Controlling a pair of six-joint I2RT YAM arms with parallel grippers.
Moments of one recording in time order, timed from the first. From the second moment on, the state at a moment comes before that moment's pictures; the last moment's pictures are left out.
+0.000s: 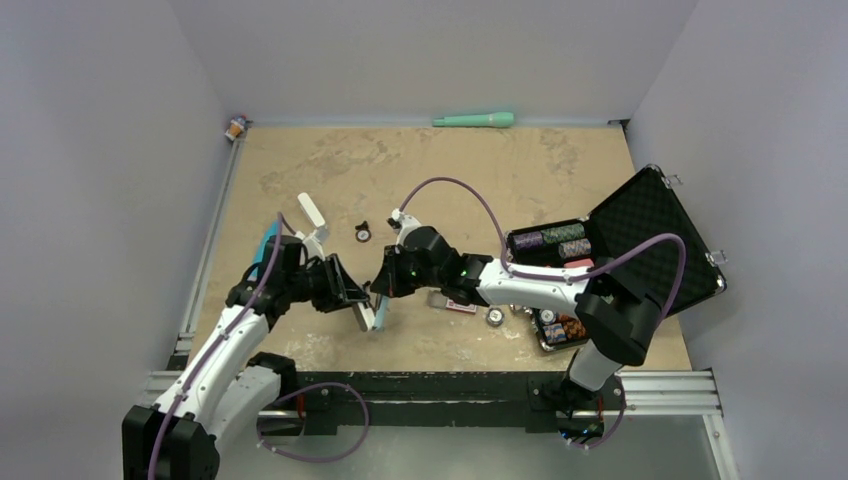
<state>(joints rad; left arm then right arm) -0.23 0.84 0.52 -0.54 0.57 -0.70 1.03 1.64 1.00 0.10 -0.11 0.77</state>
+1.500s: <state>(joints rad) -0.24 0.92 0.55 -0.49 0.61 -0.70 1.03 1.60 0.88 0.04 -0.05 0.76</state>
